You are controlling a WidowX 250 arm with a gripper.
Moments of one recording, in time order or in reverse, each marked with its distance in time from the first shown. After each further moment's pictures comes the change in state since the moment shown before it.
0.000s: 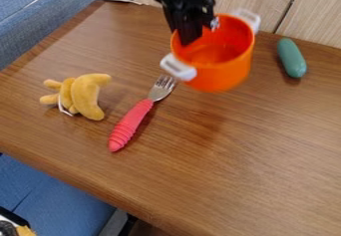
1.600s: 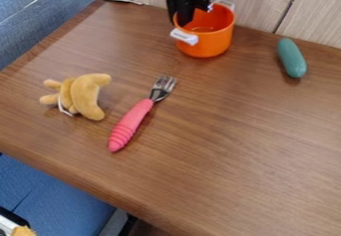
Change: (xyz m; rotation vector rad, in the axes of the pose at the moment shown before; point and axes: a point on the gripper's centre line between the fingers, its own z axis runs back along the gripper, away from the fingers) arm 0.047 0.078 -0.062 0.109 0.169 0.145
